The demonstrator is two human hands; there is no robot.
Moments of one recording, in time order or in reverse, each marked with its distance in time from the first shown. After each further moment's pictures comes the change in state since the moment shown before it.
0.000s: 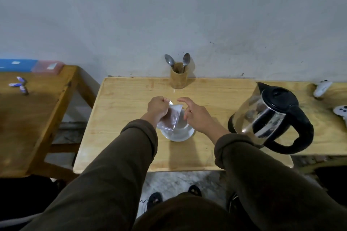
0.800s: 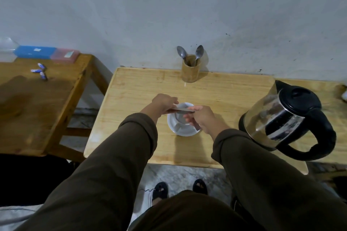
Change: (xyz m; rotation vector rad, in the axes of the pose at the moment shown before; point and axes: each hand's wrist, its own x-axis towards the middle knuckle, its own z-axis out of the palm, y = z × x) left_hand -0.002 0.000 -0.010 -0.222 -0.217 -0.250; right_hand 0.015 0.001 0.019 0.664 -0.007 0.572
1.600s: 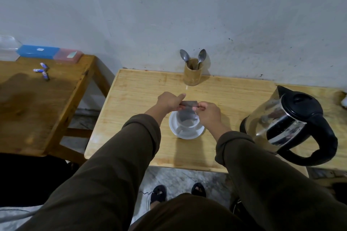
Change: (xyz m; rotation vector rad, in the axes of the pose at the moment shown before) left_hand -0.004 0.007 0.003 0.063 0.013 0.138; right_hand 0.015 0.001 -0.008 -0.456 0.235 -0.397
